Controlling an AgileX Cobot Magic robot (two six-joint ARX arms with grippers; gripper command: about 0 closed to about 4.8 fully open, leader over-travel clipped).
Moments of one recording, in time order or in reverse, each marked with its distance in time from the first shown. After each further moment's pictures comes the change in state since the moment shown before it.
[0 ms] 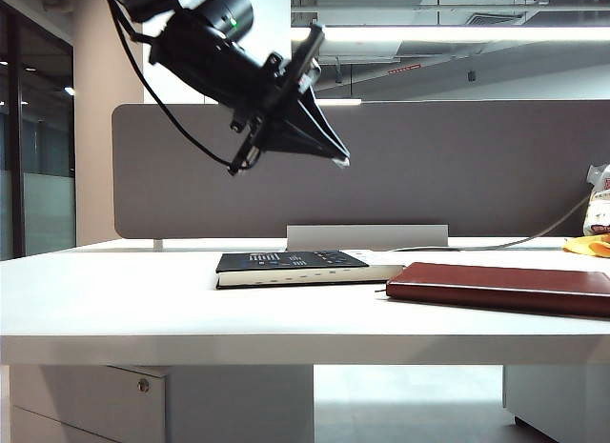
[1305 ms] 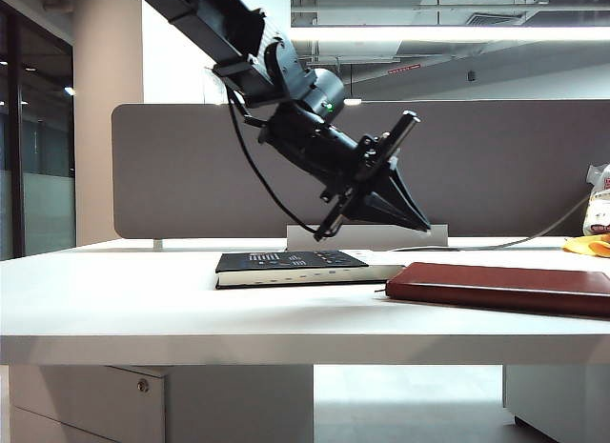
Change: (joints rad) left arm -0.107 0.456 0.497 -0.130 0.003 -0.095; right arm 0.001 0.001 0.000 -0.038 -0.042 -0.026
